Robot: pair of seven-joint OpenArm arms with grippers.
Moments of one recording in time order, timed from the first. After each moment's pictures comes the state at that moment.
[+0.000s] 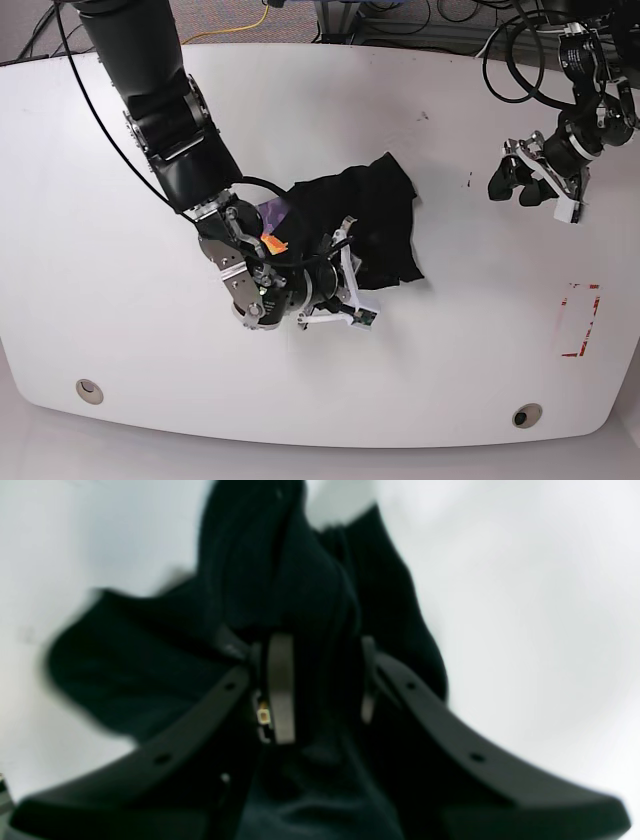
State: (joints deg) left arm 11.6 -18.9 -24.0 95.7 -45.6 -31.5 55.1; right arm 35.7 5.2 -31.8 65.8 30.7 40.2 -59.0
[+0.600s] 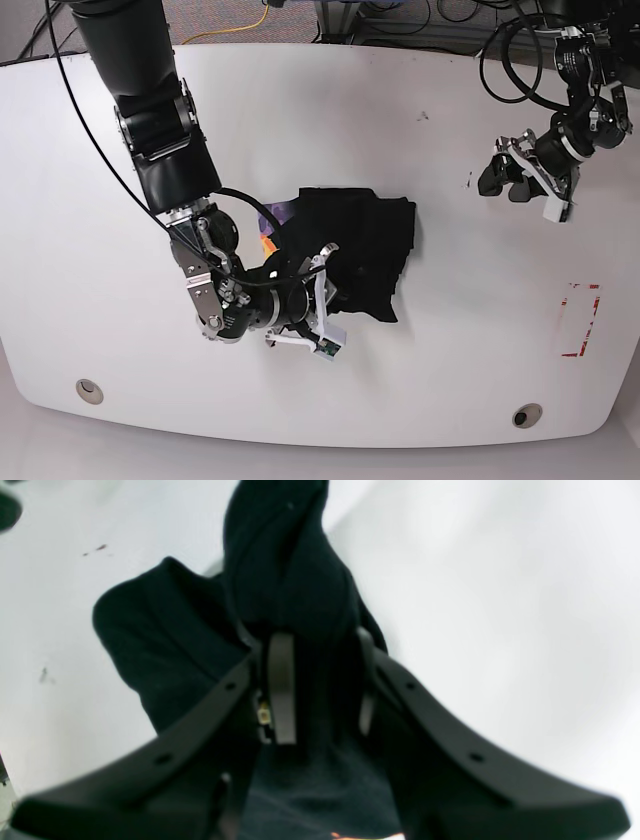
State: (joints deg) left arm 10.9 -19.1 -21.6 94.2 -45.6 -31.5 55.2; right arm 35.7 7.0 -23.8 66.9 33.2 40.0 -59.3
